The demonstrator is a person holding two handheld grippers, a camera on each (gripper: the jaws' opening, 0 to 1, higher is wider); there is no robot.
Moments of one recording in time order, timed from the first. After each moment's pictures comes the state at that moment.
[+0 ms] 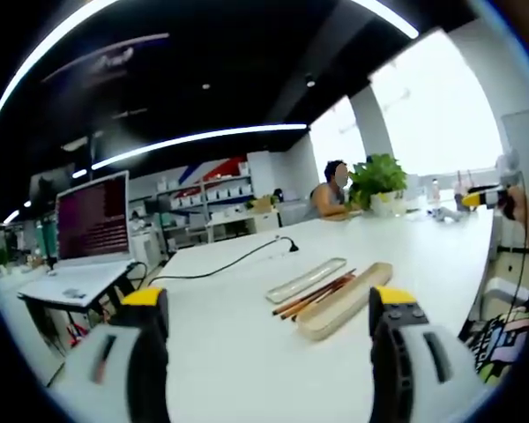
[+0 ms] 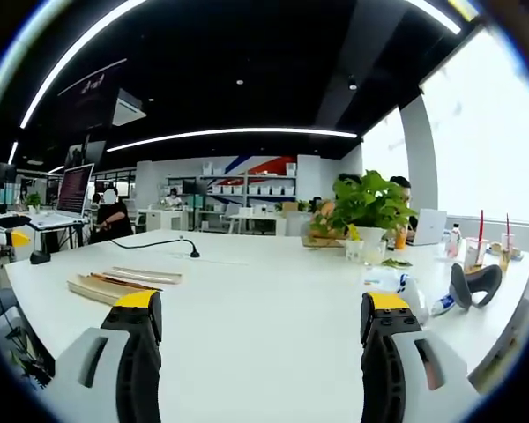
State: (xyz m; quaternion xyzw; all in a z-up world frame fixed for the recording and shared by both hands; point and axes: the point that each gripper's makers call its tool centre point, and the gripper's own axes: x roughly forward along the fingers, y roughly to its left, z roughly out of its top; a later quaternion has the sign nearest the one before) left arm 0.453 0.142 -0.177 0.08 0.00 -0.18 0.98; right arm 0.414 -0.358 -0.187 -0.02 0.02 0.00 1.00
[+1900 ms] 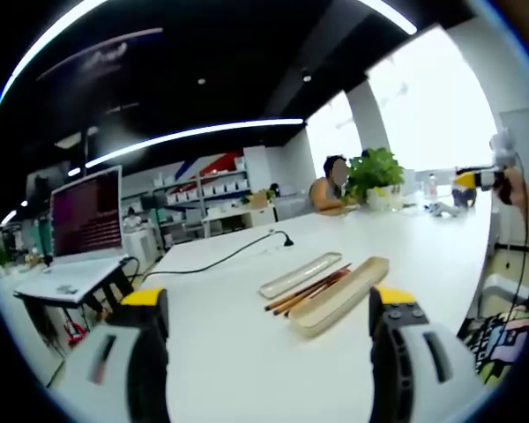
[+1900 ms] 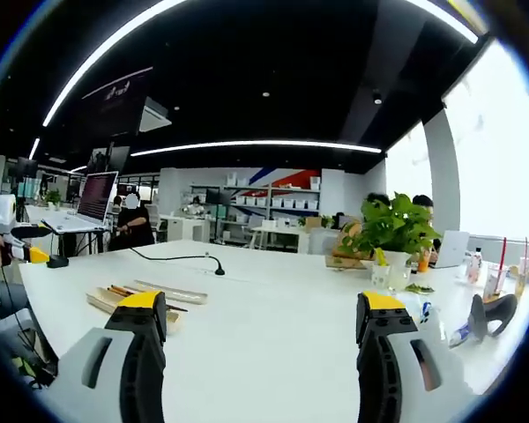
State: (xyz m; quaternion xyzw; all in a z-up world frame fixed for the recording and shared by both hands) left arm 0.458 0.132 -0.188 0.09 0.01 -0.19 0.98; right arm 0.435 -0.312 -0.144 -0.05 -0.01 0.06 1.00
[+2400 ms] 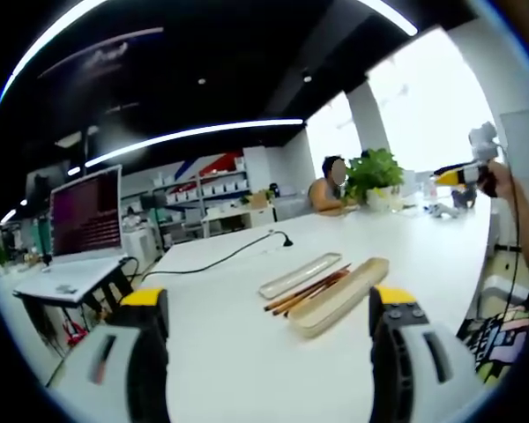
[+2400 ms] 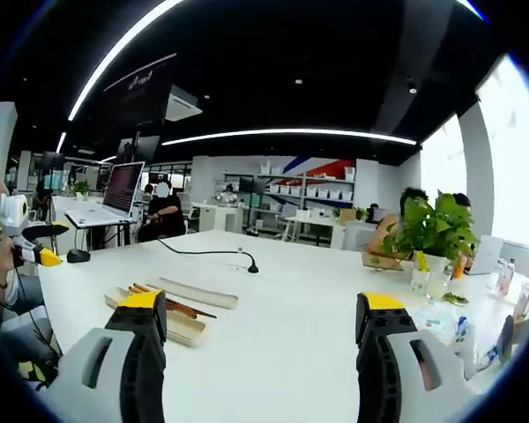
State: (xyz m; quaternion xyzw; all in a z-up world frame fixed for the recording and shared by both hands) left arm 0.459 0.133 -0.188 0.08 0.01 -0.18 0.98; right arm 0.479 -0.262 -0.143 -0.07 0.03 0.15 0.99
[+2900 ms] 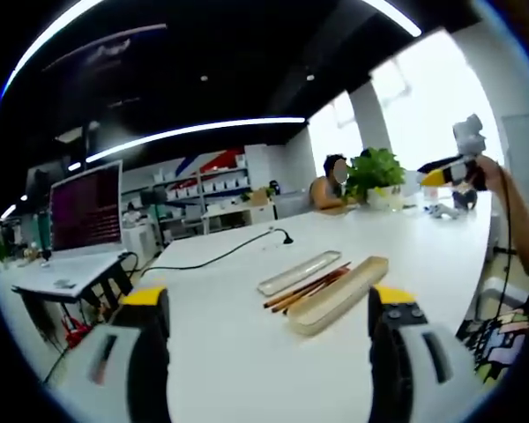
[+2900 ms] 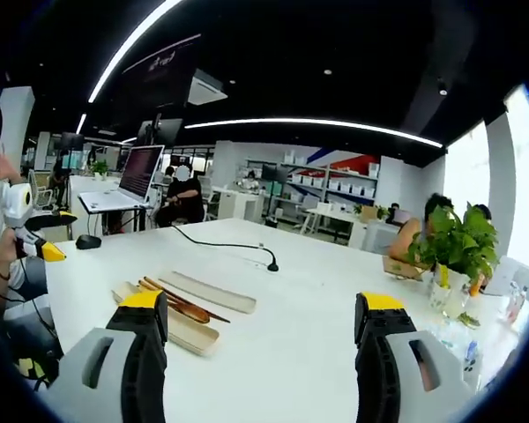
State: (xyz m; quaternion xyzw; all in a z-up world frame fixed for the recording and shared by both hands) left arm 0.459 0.132 -0.193 0.08 0.02 -0.19 0.98; right arm 0.511 -0.223 -0.137 -0.11 0.06 0.20 0.97
